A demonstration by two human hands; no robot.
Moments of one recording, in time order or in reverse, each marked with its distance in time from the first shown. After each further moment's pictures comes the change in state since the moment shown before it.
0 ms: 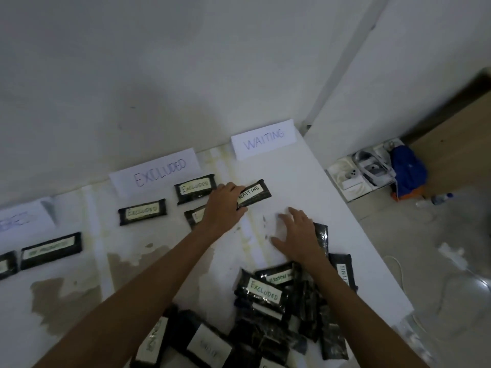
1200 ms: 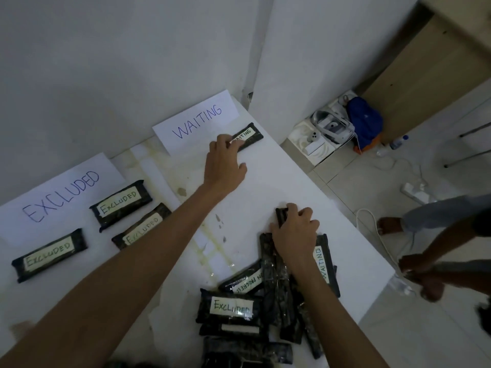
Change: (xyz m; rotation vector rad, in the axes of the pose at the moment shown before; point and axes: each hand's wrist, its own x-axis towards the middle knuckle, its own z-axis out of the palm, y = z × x) left_hand 0.120 0.079 0.074 -0.084 0.026 0.117; right_hand -0.014 0.039 0.003 0.127 0.260 0.635
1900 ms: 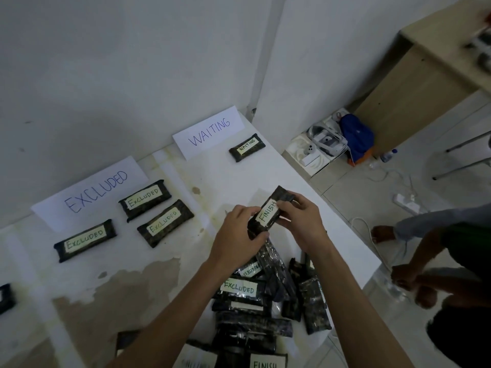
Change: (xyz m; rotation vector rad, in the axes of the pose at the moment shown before) left_hand -0.166 0.041 -0.040 -0.371 -0.171 -0.016; right_hand -0.023 -0.014 -0.070 1.382 -0.335 0.166
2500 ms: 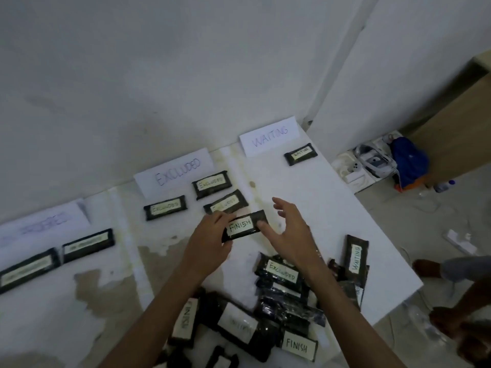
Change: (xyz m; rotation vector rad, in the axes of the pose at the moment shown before) left_hand -0.107 -0.046 -0.117 0.328 0.178 -0.066; right_hand -0.080 0.038 0.083 -0.823 -0.307 -0.478
